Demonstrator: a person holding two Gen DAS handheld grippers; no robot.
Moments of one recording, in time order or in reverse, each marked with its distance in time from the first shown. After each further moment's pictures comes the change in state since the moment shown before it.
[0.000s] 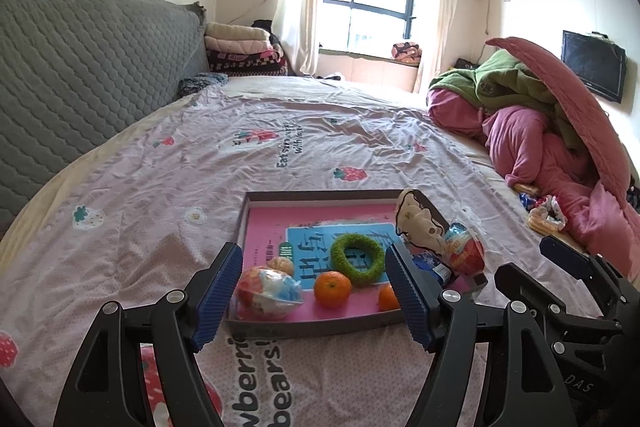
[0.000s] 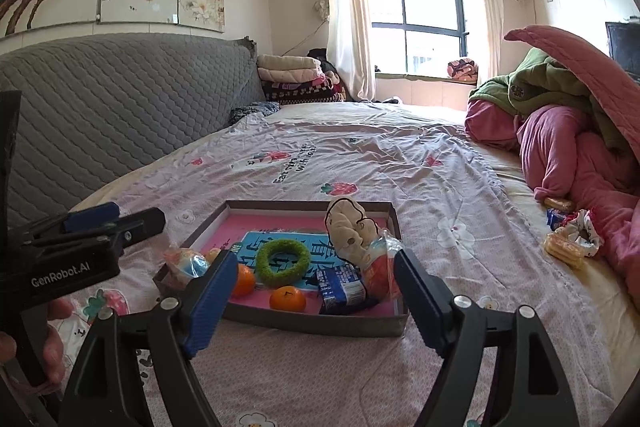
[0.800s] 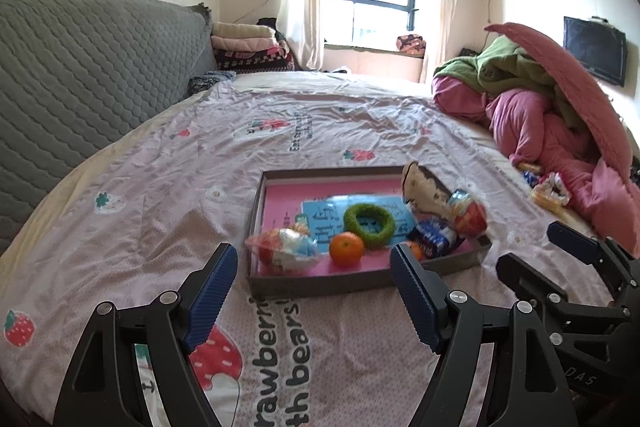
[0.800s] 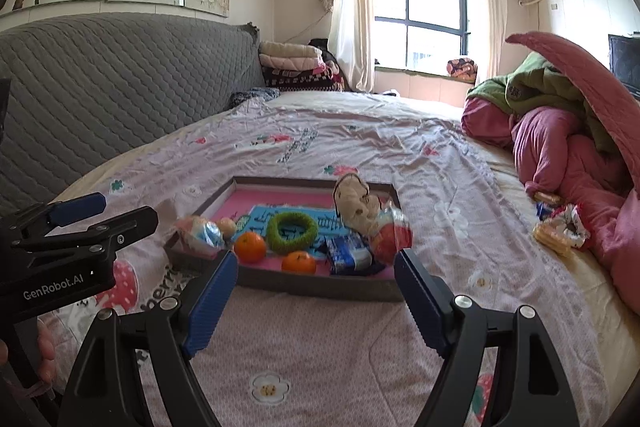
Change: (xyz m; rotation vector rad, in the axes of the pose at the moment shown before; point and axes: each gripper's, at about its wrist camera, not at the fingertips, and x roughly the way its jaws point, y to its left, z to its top) left arm -0.031 0.000 -0.040 0.041 0.020 0.055; right arm -0.022 0.022 -0.023 -0.037 0.045 -0.029
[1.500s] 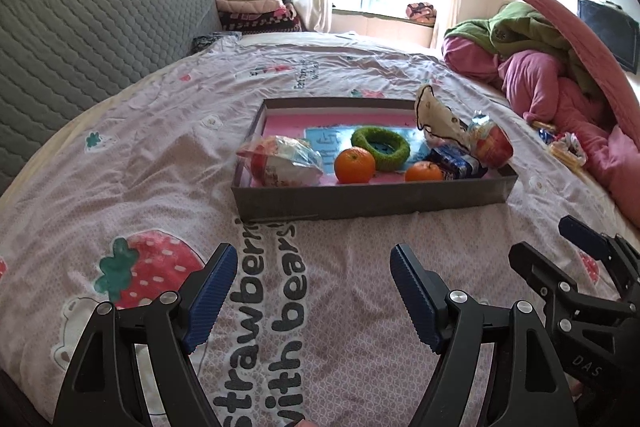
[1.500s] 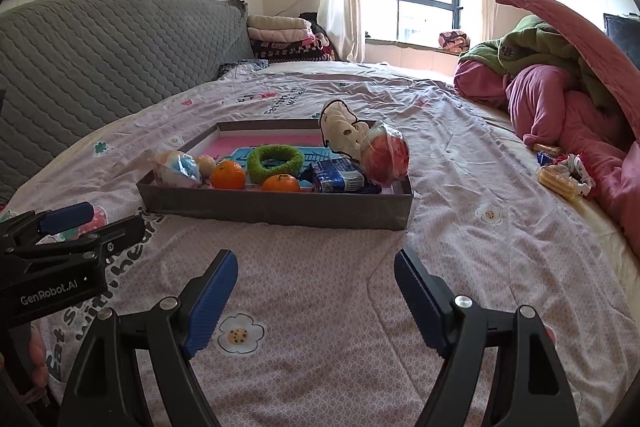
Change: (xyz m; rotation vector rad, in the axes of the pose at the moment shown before) left arm 0.039 -0.005 -0.064 -0.014 0.121 0.015; right arm 0.026 -0.010 -0.066 0.022 0.083 -0.028
